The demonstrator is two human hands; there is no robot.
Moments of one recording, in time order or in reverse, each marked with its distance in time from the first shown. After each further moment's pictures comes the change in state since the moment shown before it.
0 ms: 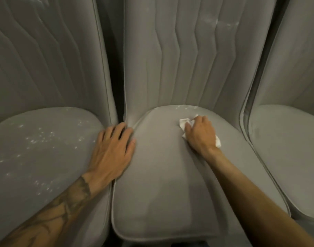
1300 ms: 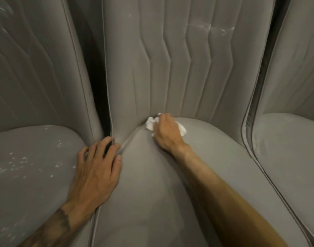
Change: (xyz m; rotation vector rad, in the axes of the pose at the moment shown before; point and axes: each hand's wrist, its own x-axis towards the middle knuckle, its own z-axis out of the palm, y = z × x) left_hand 0.015 -0.004 0.024 0.005 0.074 -0.058; right_hand 0.065 -0.058 0.044 0.091 -0.093 -0.429
